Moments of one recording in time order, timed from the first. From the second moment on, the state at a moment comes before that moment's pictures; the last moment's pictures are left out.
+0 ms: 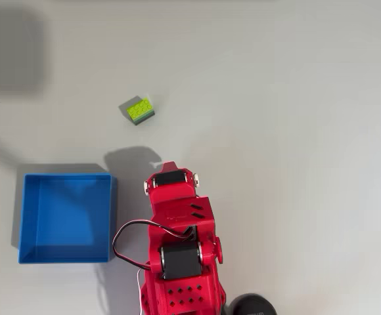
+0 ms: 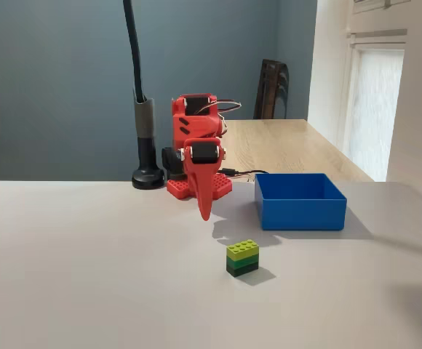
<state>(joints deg) -4.2 189.1 176.0 57.0 -0.2</state>
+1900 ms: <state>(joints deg) -5.1 133.5 133.7 65.8 -1.1</state>
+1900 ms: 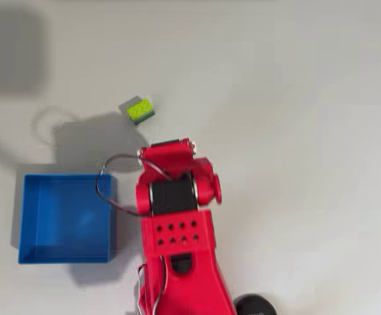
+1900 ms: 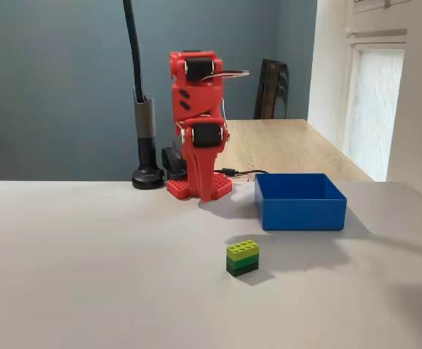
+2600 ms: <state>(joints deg) -8.8 92.9 91.3 83.4 -12.0</state>
